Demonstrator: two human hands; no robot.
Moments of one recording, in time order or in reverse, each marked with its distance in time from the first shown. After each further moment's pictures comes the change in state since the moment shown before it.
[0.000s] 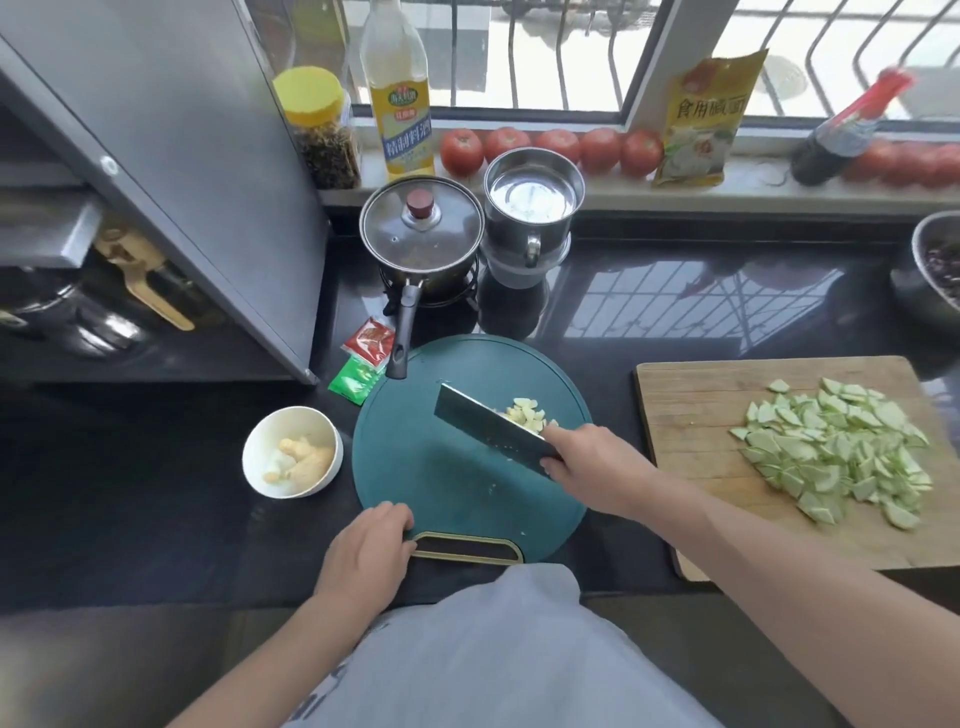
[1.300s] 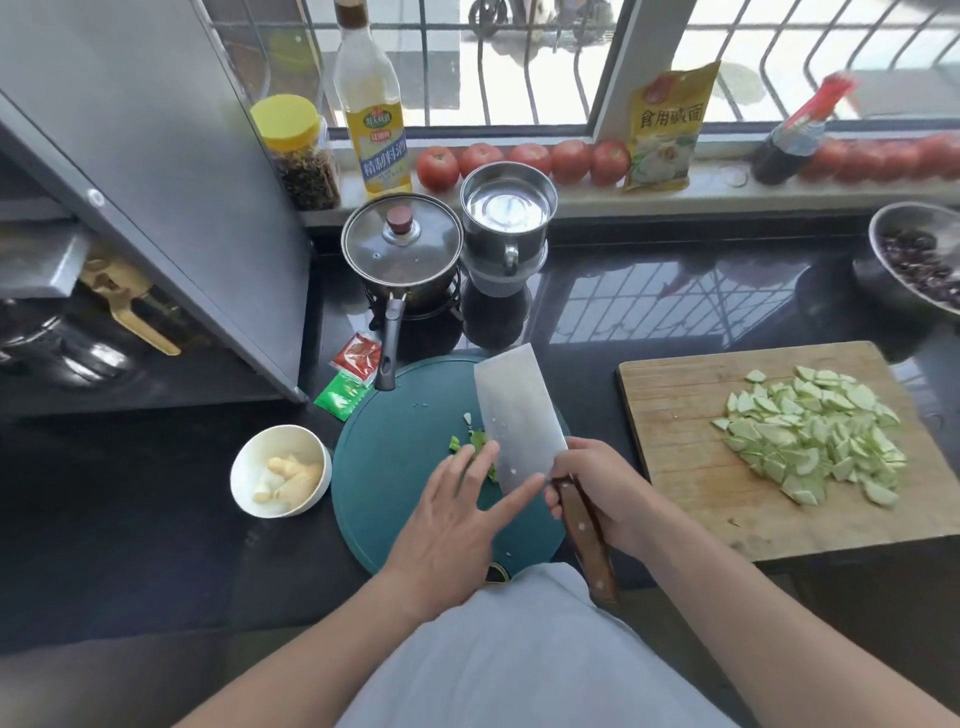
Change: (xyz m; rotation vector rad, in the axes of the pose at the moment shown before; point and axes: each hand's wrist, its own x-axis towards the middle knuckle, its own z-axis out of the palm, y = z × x) left_hand 0.010 0.076 -0.014 0.252 0.321 0.661; right_hand -0.050 -0.042 -0.025 1.558 -0.077 0.457
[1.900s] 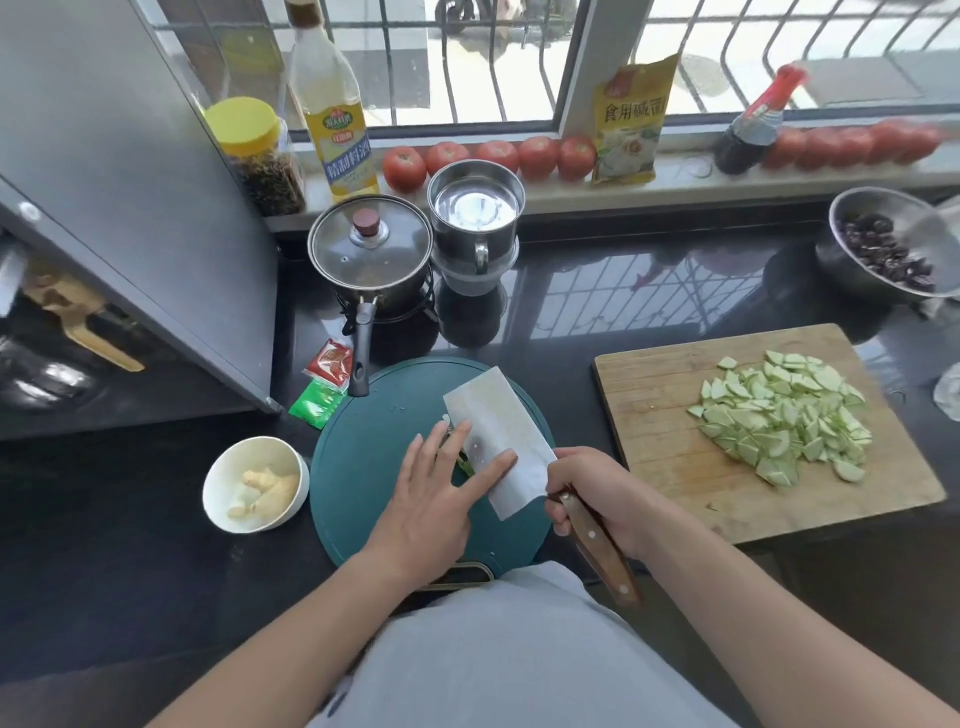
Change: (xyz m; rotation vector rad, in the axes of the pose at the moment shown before) left_hand 0.021 -0.016 0.013 -0.007 -0.045 -0.063; right_hand -0.004 0.009 -0.022 0.010 -0.029 0.133
